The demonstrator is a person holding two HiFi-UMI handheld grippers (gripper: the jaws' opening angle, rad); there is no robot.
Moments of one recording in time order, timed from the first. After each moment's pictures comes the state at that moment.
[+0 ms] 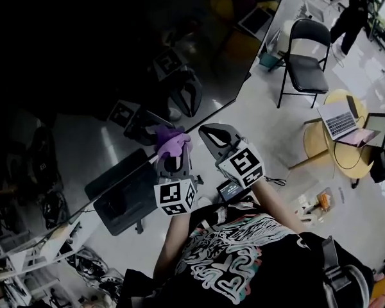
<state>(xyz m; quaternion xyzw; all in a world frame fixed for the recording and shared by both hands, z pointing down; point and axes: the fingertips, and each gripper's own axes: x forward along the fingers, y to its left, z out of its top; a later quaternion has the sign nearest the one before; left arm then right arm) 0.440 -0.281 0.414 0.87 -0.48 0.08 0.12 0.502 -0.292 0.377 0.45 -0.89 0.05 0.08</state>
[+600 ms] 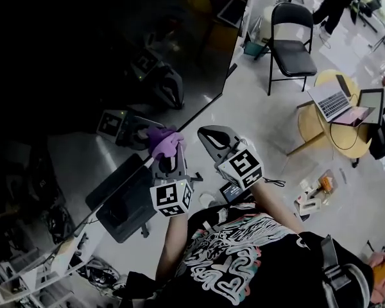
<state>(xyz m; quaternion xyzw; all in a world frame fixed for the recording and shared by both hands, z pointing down) 0.463 -0.279 0.416 0.88 -0.45 0.09 0.10 0.537 -0.275 0.392 0.50 -0.86 0.09 0.06</state>
